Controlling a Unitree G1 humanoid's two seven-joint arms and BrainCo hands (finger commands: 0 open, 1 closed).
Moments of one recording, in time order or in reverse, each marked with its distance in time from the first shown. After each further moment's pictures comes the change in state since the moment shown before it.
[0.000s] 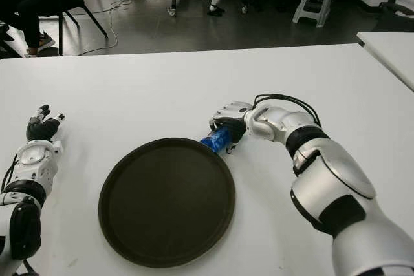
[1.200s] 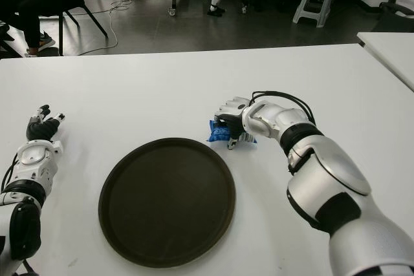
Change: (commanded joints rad) left arm -0.001 0.001 -0.007 0.000 0.006 0.003 0.013; right arm -0.019 0.018 0.017 -0.018 -0.011 0.133 0.104
